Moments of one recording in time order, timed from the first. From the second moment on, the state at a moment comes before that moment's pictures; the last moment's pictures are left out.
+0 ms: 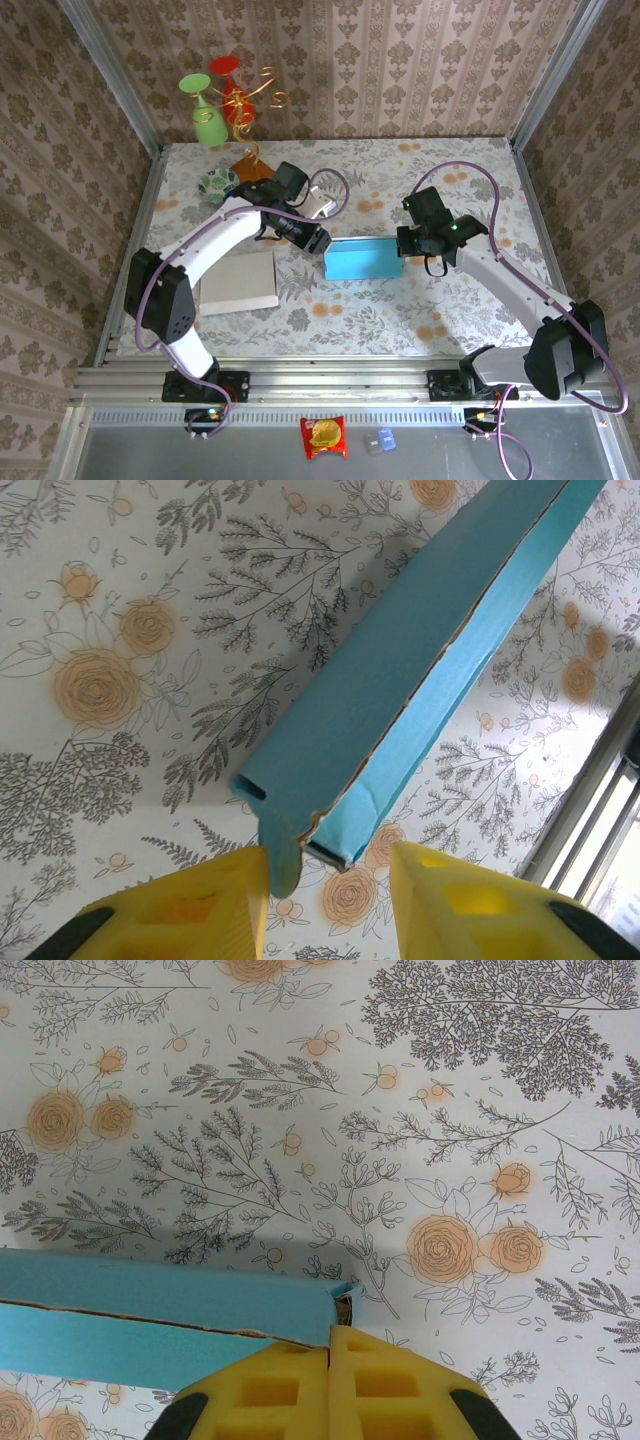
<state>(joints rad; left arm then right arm) -0.64 1.69 1.43 -0.89 0.47 0.09 0.41 1.32 1.04 -0.74 0.10 0.34</state>
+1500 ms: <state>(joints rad) -0.71 1.77 1.54 -0.99 0.27 0.06 0.41 1.32 1.04 -0.74 0.10 0.34</state>
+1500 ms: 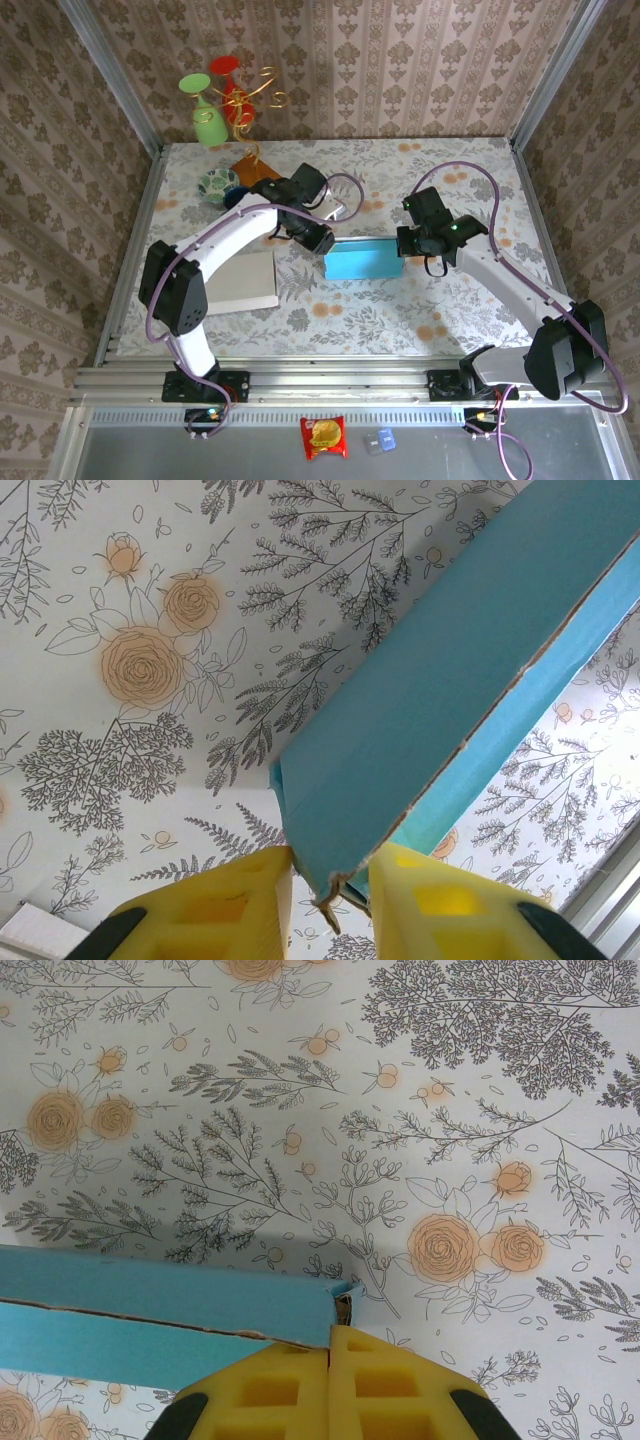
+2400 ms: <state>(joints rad) -0.68 1.82 1.68 -1.16 0.35 -0.01 0.41 1.31 1.03 -0.74 0.10 0.35</state>
